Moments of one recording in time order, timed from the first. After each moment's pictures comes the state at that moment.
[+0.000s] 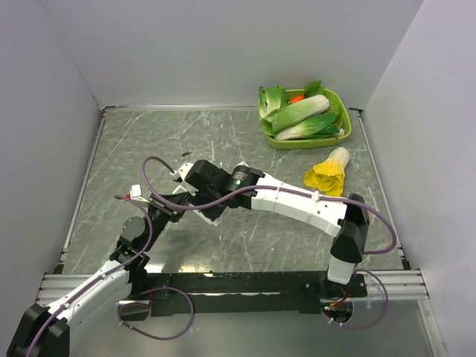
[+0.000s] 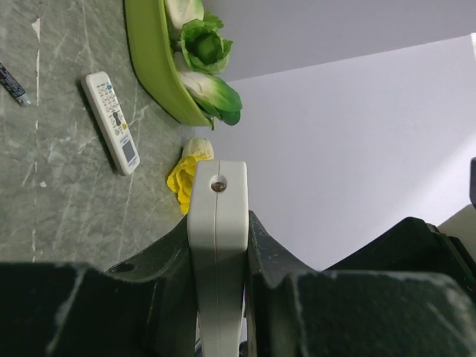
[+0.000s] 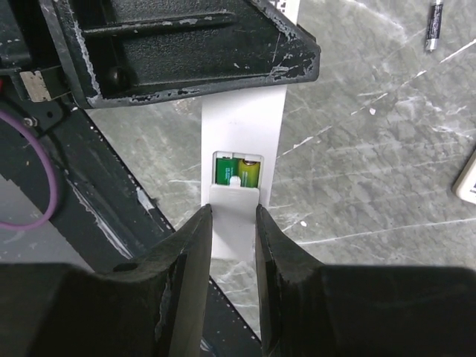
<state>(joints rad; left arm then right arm) -0.50 0.60 0.02 0.67 -0.03 -1.38 1.15 1.76 1.70 -0.92 0.06 0.13</state>
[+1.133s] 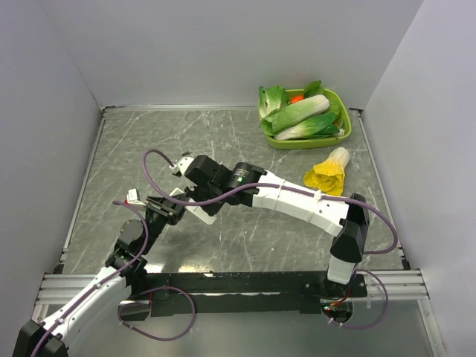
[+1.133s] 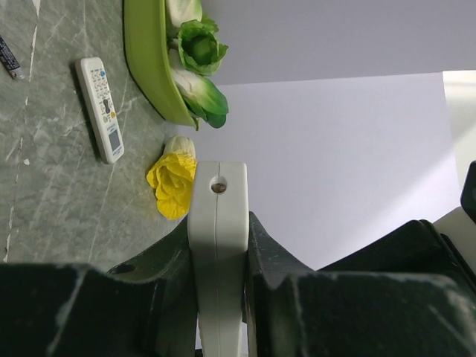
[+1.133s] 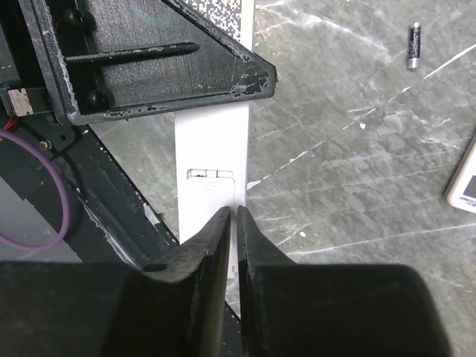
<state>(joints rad) -0.50 0.43 0.02 0.49 -0.05 -1.52 1.14 1.76 1.75 -0.91 0.08 0.15</state>
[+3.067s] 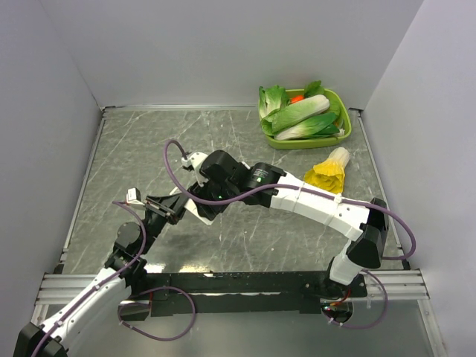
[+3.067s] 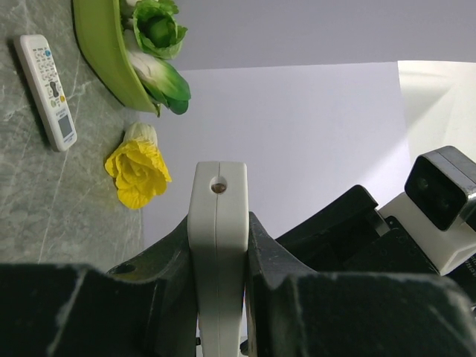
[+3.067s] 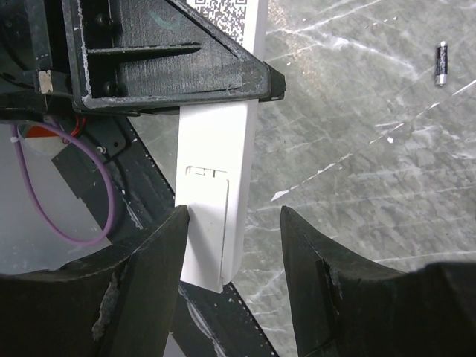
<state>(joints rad) -0.51 0.41 0.02 0.55 -0.01 -1.59 1.10 1.62 1.61 -0.78 -0.06 0.19</state>
